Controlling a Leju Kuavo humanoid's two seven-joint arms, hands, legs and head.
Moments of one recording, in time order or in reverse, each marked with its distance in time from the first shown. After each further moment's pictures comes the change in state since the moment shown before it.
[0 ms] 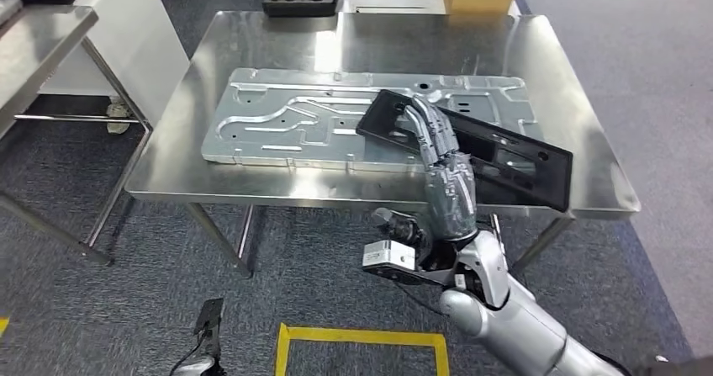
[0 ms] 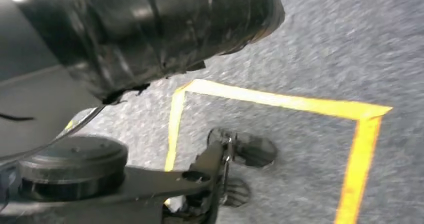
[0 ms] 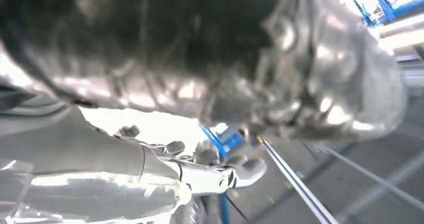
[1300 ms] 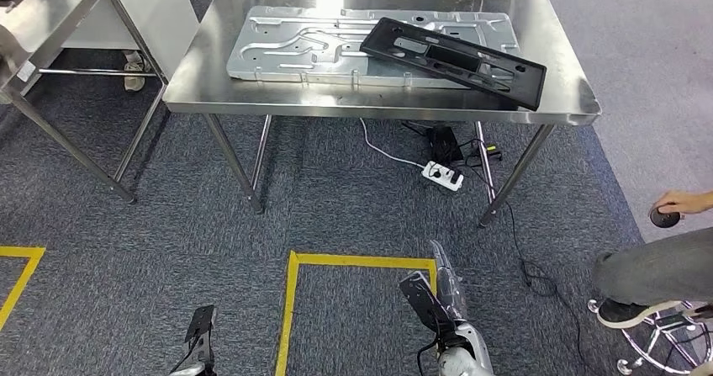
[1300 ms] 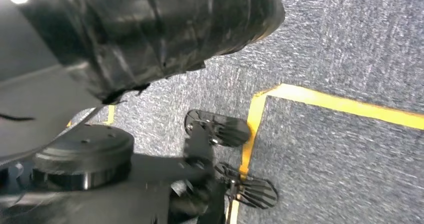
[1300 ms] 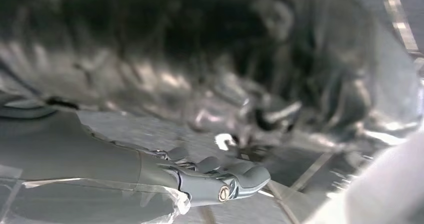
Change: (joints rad) left arm 0.019 0.018 0.043 0.000 0.032 -0.052 0.013; right arm 0.223 0.179 -0.117 0.836 -0.693 0.069 -0.342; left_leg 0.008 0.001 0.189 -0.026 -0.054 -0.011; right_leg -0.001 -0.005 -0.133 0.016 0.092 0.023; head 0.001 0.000
